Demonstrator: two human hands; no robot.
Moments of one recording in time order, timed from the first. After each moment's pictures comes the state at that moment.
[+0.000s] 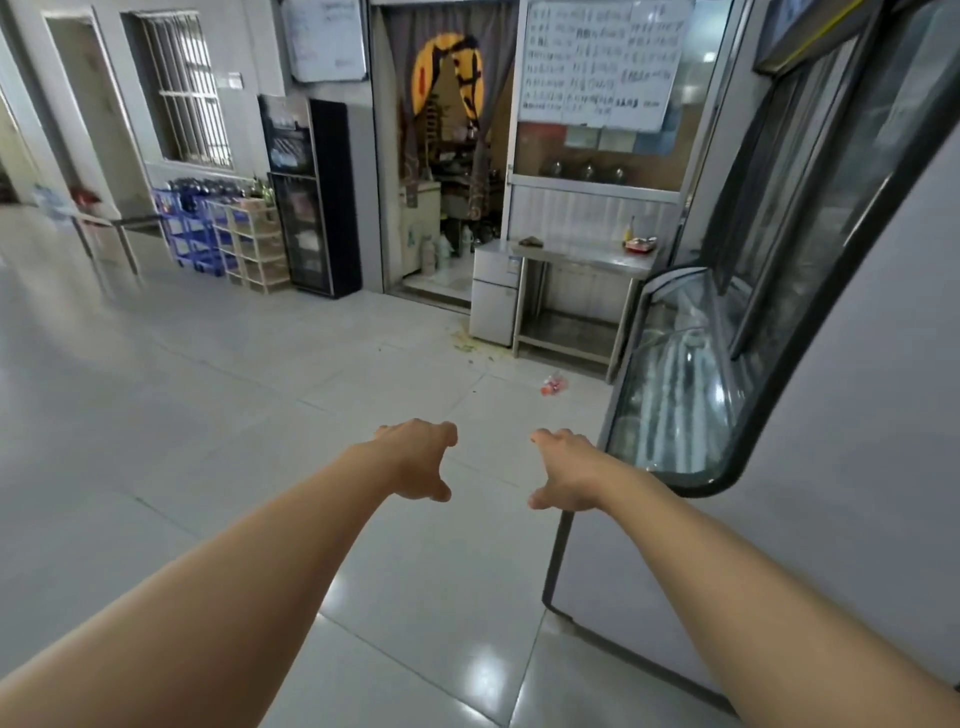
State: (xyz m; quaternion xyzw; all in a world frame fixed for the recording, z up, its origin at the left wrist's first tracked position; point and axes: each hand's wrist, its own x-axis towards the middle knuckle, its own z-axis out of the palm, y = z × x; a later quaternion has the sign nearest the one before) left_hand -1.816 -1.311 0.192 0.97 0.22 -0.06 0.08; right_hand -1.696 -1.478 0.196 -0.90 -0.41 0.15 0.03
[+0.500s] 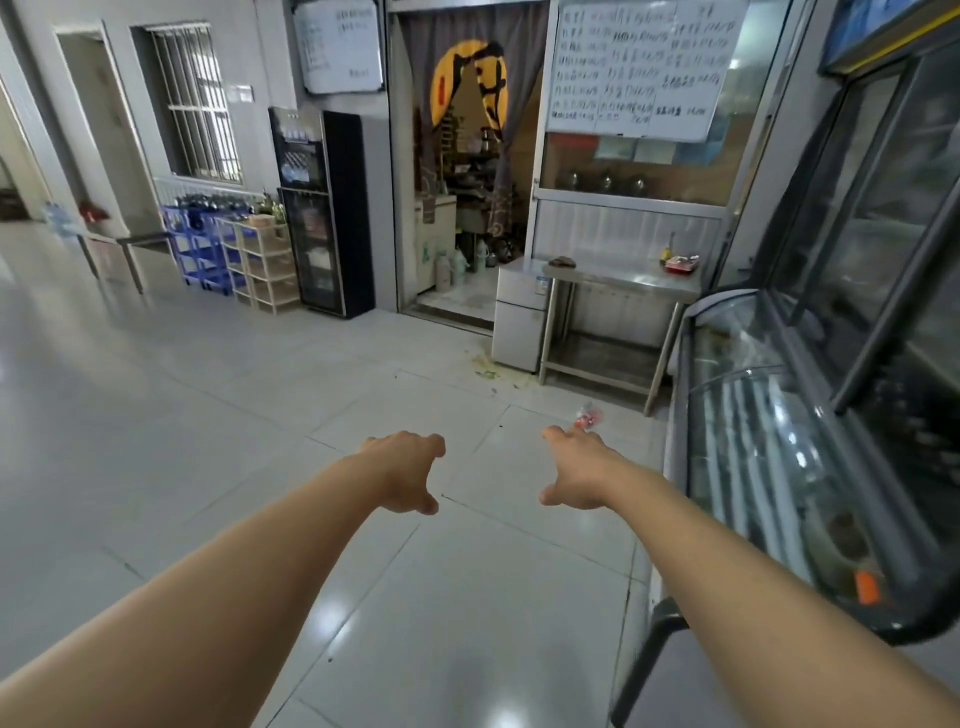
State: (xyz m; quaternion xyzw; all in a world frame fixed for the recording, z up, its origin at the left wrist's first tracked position) left_hand -1.716 -1.065 0.189 0.97 0.23 -0.07 0.06; right_hand -1.572 -1.234 0.197 -0.91 -0.40 0.14 0.03
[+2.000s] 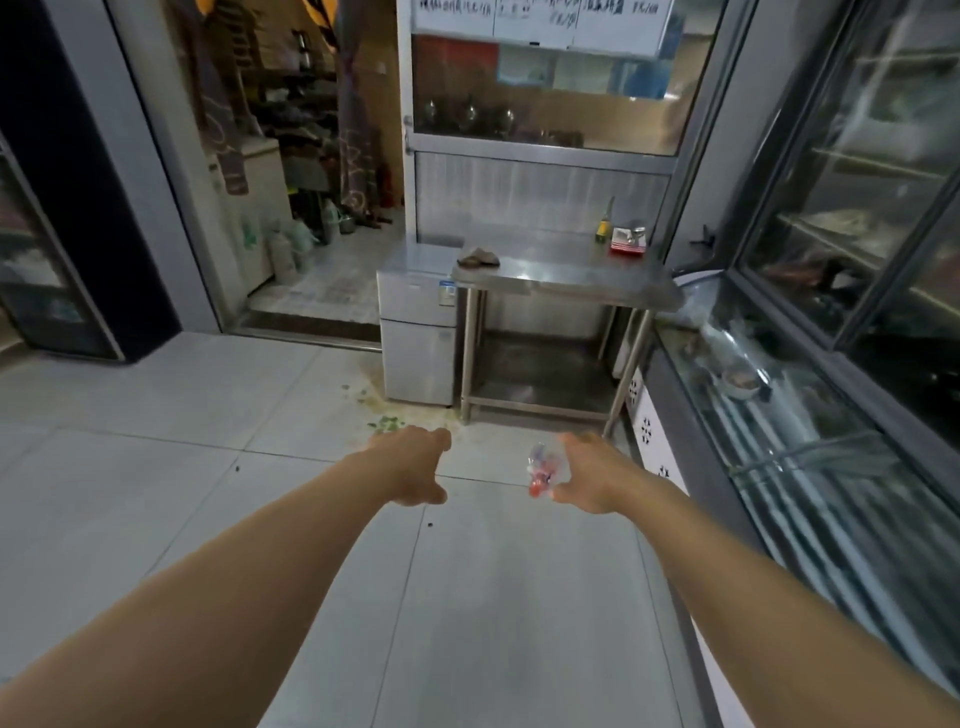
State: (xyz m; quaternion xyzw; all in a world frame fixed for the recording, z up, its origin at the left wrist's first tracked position) left_hand -0.963 -0.521 0.139 0.99 0.05 -0.12 0.06; right_hand -0.890 -0.740 0.141 -0.96 -0.20 0.18 0.06
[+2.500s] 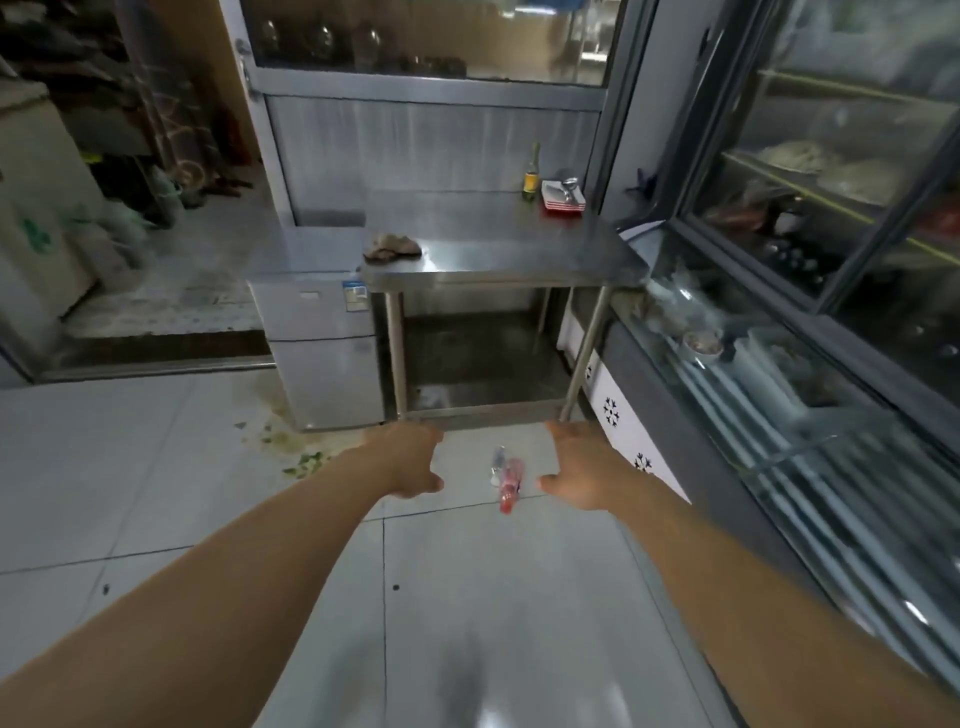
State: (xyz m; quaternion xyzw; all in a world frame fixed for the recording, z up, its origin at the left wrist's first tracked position) left_hand -0.626 -0.401 0.088 0.98 -0.08 -0.17 0.05; right_hand -0.616 -0.625 0.083 -0.98 -0.08 0.17 0.09
